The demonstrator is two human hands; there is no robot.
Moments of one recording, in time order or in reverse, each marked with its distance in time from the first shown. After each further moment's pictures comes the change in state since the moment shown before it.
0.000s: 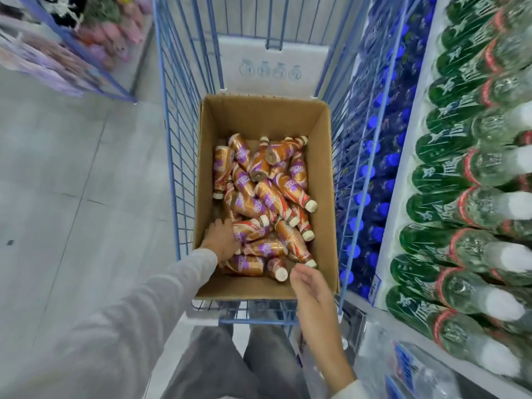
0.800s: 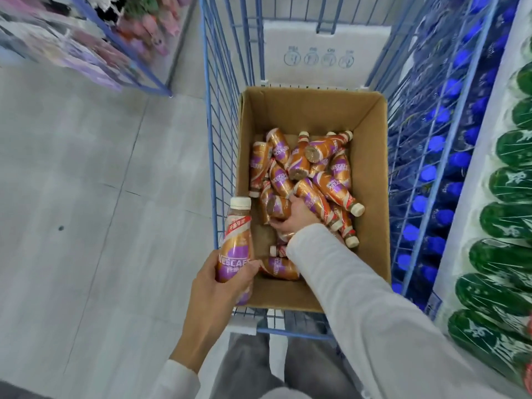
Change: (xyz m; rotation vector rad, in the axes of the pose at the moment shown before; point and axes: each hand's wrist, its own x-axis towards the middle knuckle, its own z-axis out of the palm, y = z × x) left_hand -0.182 -0.018 -0.060 -1.174 0.263 -0.195; right_hand 0.217 -0.037 0.143 -0.182 -0.180 0.248
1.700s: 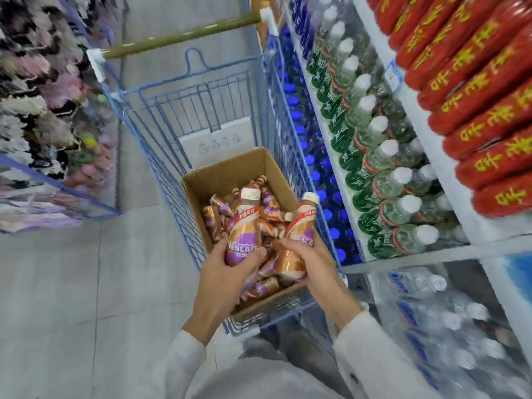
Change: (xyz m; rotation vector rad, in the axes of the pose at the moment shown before) left_hand -0.101 0.079 -0.019 0.184 -0.391 0.458; right_hand -0.296 0.085 -0.066 0.795 0.128 -0.454
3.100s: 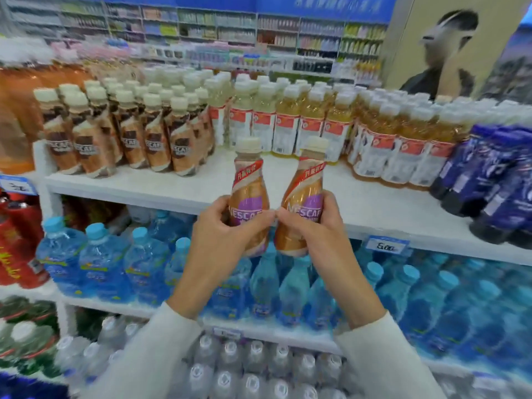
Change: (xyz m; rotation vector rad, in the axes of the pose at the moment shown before) left_hand -0.522 0.053 0.378 0.110 -1.227 0.777; right_hand -0.587 0.070 -0.397 0.300 1.111 -0.954
